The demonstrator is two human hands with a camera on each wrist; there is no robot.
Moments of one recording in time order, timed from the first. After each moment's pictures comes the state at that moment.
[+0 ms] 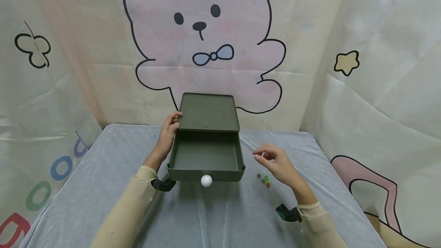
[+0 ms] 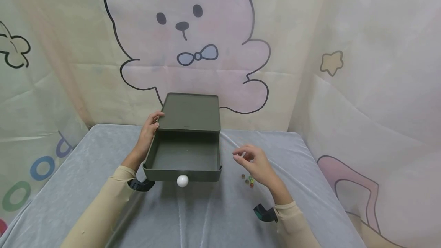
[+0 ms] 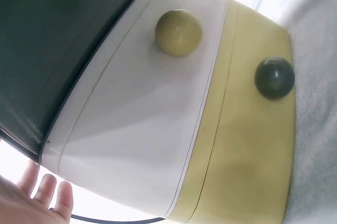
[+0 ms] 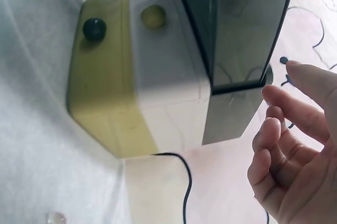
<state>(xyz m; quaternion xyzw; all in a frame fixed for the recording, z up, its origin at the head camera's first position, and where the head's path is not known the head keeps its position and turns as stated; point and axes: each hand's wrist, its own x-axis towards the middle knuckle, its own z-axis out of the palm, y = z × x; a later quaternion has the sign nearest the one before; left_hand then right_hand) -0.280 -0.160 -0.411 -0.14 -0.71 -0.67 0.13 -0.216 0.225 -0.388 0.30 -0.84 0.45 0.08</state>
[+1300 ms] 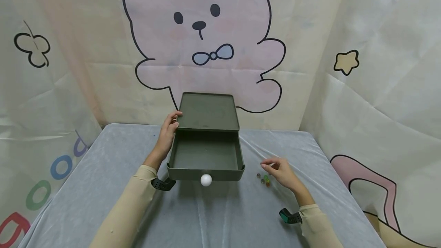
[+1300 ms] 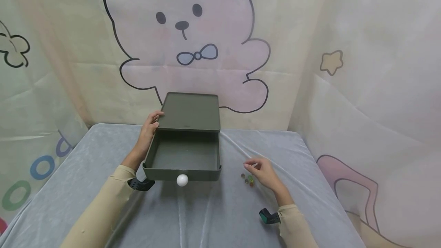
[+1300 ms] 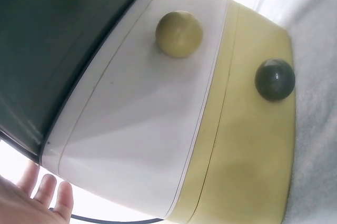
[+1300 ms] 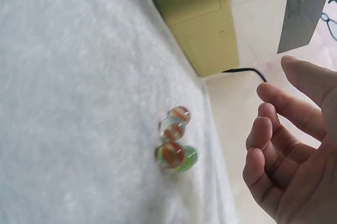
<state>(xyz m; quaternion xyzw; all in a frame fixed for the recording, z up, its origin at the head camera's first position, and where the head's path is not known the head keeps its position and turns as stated) -0.281 -0.159 -0.411 -0.14 -0.71 -0.68 0.13 -0.243 0.275 -0.468 0.21 -0.87 0.45 -0.01</state>
